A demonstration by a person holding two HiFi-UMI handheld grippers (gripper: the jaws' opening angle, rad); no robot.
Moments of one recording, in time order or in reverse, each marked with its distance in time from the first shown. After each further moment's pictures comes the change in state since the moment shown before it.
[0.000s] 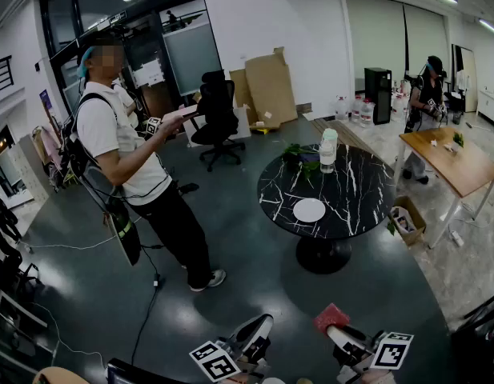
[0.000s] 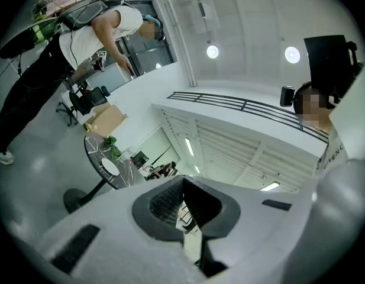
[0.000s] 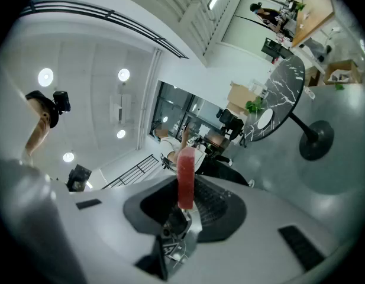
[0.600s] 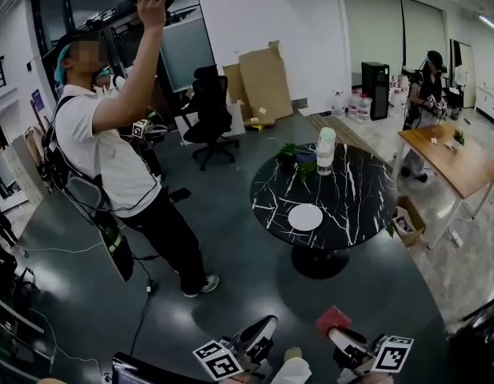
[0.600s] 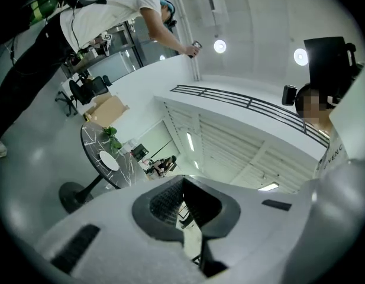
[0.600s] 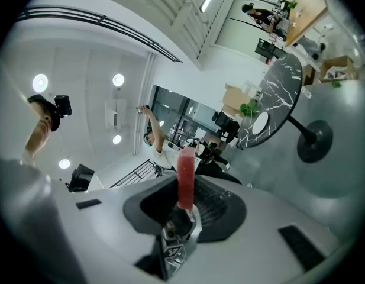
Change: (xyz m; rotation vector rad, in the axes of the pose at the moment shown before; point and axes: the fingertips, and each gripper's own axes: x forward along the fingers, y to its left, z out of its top) left arm 0.073 0.056 -0.007 -0.056 0.066 -0.015; right arm 0.024 -0.058 0.047 0.042 -0.040 -0.038
